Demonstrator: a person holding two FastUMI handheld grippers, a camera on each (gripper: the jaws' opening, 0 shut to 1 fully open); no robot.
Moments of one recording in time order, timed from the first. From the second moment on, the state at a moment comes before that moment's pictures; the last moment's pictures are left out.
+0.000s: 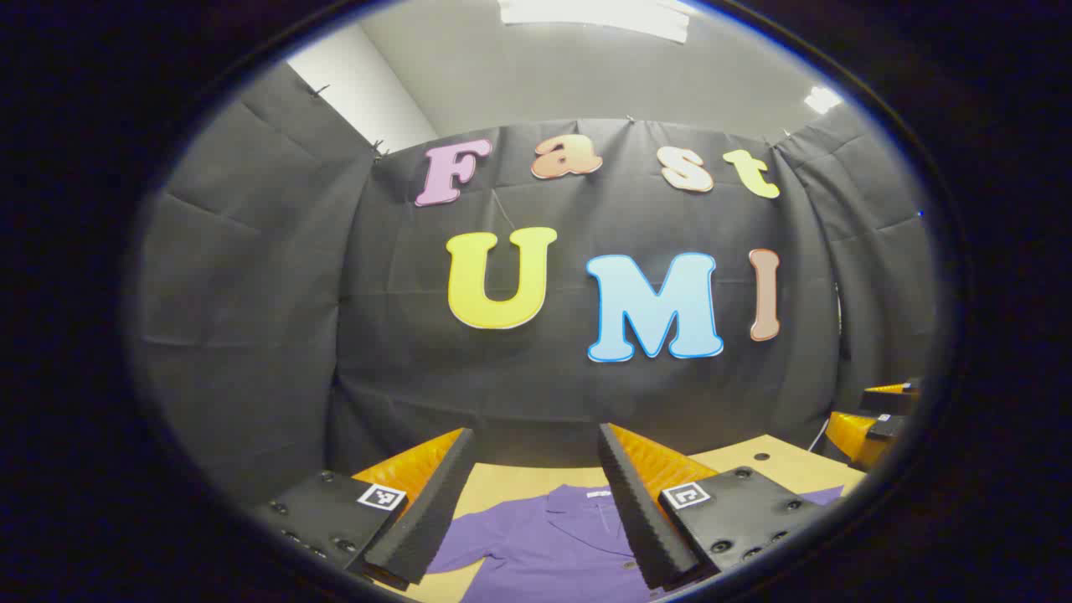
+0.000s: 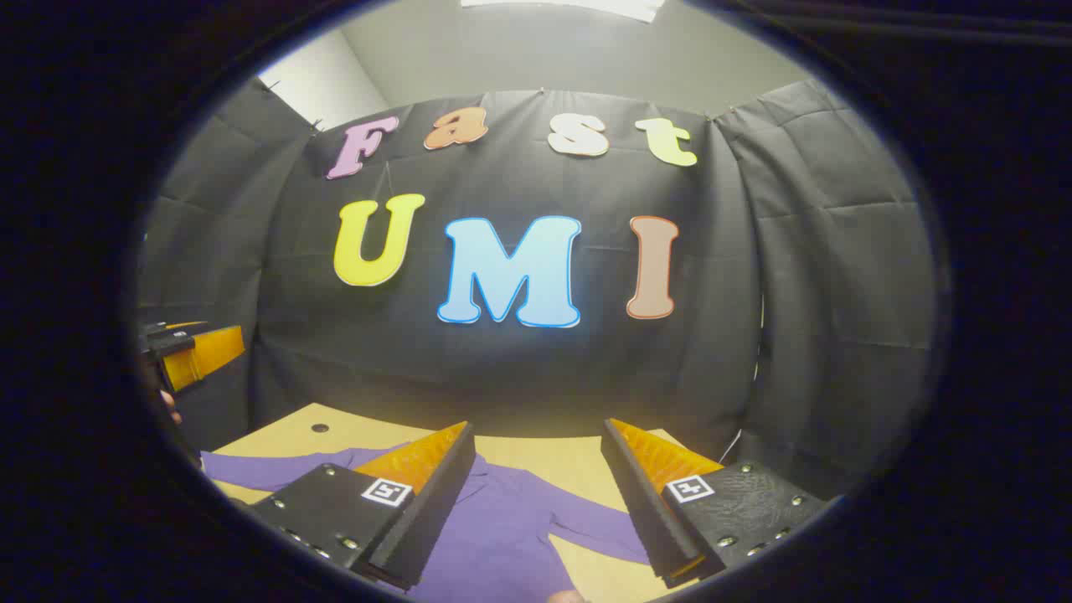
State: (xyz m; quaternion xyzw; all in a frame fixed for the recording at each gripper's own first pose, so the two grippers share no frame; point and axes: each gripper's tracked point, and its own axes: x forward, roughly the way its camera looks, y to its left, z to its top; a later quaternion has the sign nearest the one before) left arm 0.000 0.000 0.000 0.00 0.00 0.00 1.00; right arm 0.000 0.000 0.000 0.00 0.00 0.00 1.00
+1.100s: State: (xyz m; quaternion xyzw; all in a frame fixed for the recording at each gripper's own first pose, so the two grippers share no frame) left arm 0.013 0.017 -0.020 0.01 0.00 0.01 1.00; right arm 0.015 -0.047 -0.074 -0.02 0.10 -0.06 0.99
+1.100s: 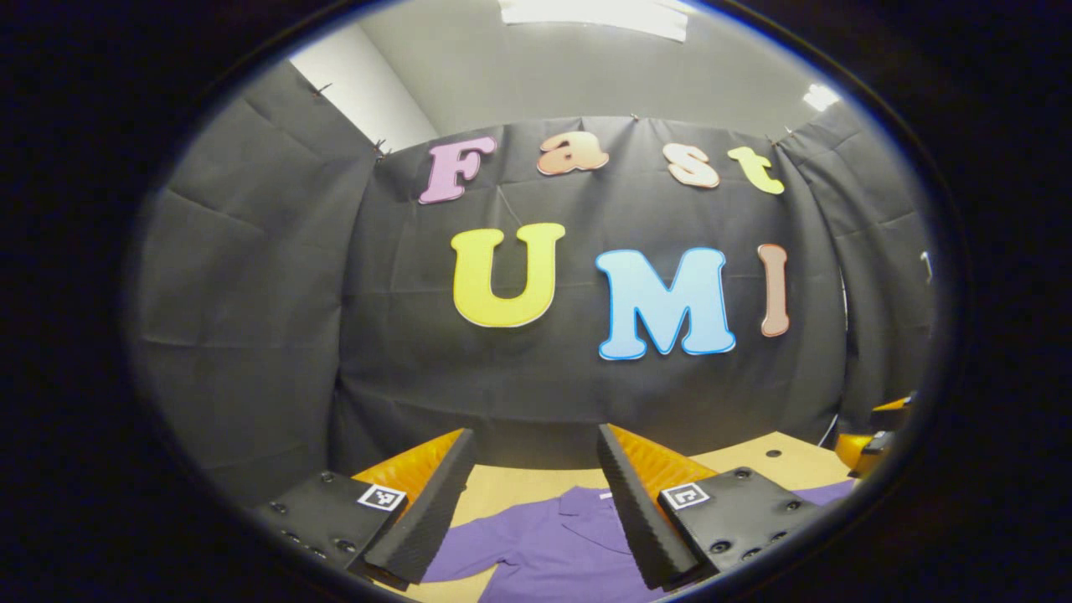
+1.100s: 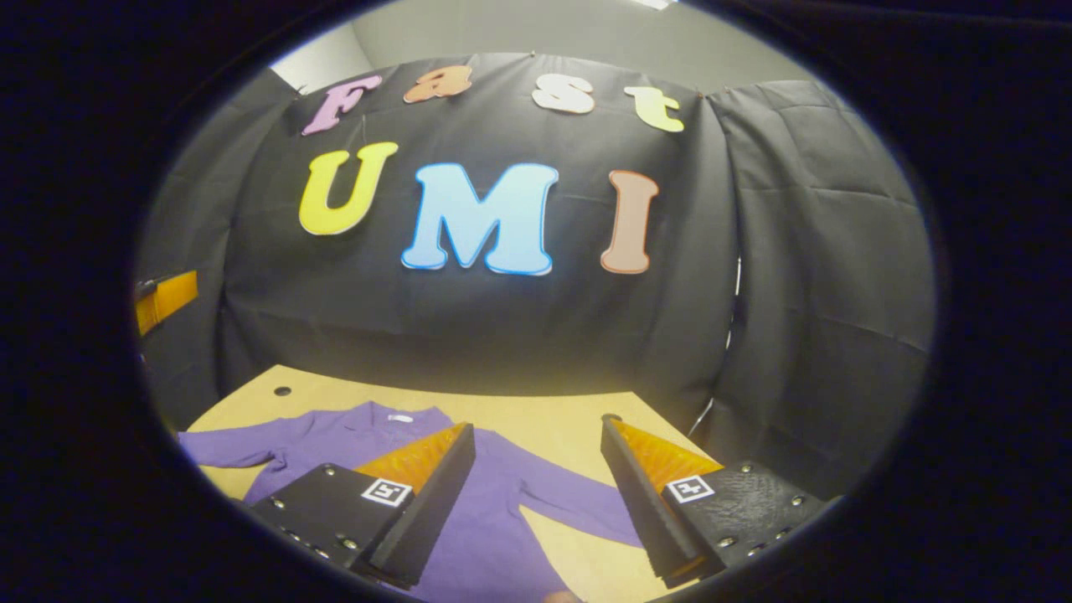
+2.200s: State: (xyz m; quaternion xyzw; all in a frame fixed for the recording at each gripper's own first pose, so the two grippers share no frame) left arm 0.006 0.015 -0.053 0.02 0.03 0.09 1.00; right arm -0.001 -0.239 -0.277 0.10 0.32 -0.24 0.91
